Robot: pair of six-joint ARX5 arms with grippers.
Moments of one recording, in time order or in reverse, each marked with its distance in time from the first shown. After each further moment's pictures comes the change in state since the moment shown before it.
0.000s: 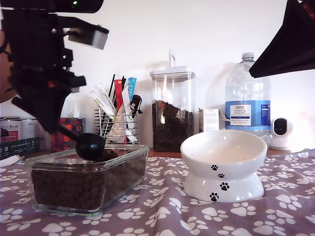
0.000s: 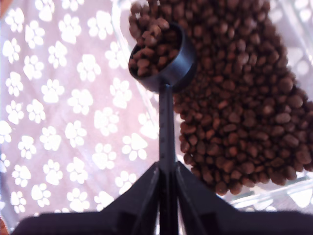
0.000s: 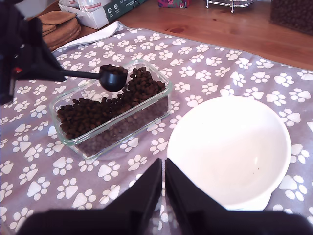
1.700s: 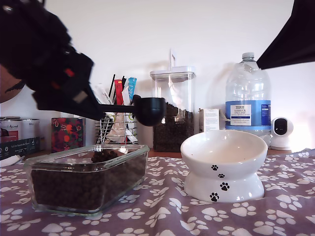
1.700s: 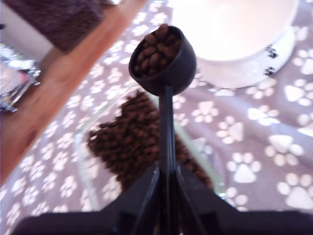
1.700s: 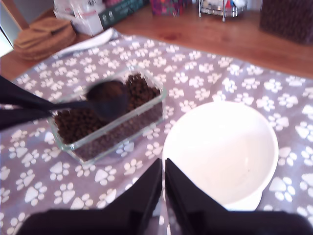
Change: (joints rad) left arm -0.340 -0.306 -0.457 0.698 -0.098 0.159; right arm 0.000 -0.080 0.000 -0.035 0.031 0.004
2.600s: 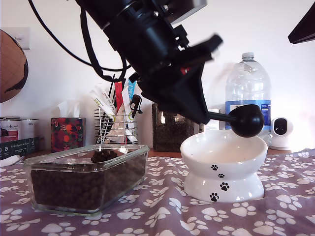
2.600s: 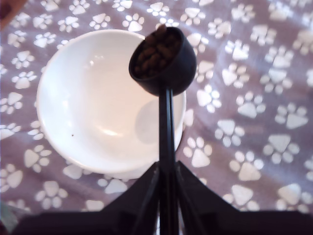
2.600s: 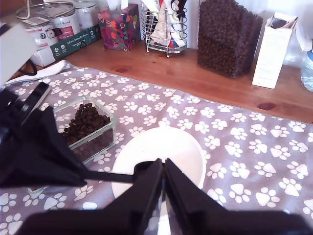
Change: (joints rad) left arm 0.113 0.481 0.505 -0.160 0.548 -0.153; right arm -0.087 -0.122 0.031 -0.070 0.116 -0.051
